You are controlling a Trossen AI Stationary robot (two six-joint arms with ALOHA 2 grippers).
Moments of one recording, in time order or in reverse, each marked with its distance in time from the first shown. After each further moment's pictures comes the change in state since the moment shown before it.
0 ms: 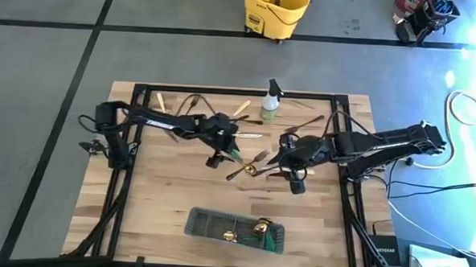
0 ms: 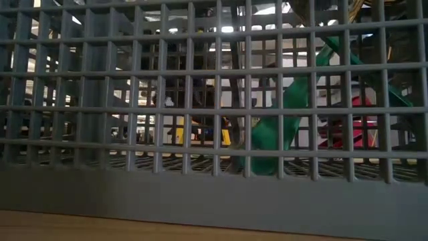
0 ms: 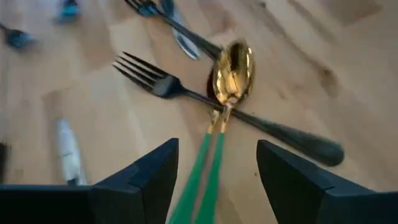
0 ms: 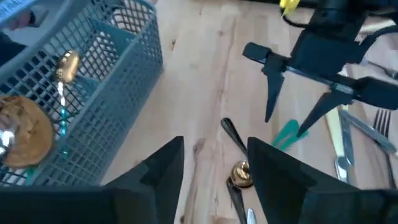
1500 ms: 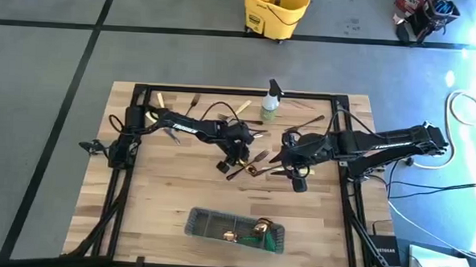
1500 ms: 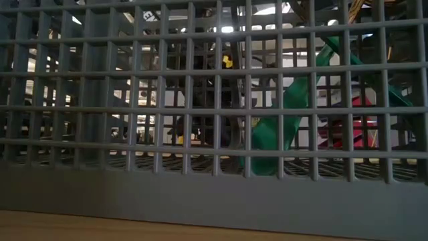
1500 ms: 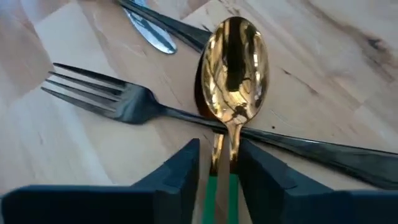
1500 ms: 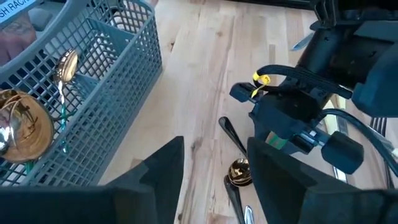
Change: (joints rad) left arm -0.034 0.262 0.242 -0.128 -0.044 0.169; right arm -0.010 -0.016 -0.008 -0.004 -0.019 -0.013
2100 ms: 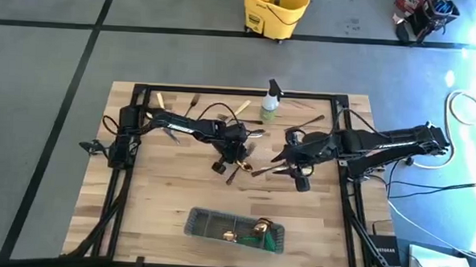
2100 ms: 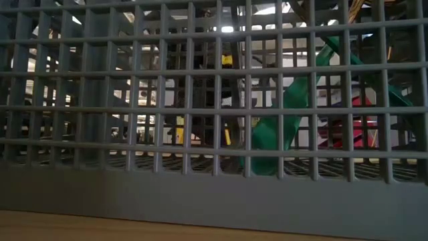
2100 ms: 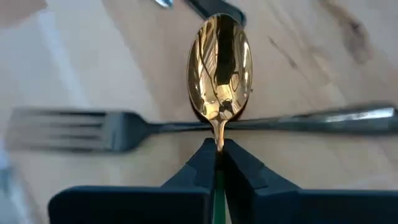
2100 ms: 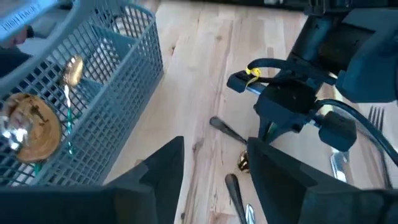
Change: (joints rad) left arm -0.016 -0.105 -0.006 -0.171 -0.070 -0.143; right arm 0.000 -0.054 0.000 -0.012 0.000 0.020
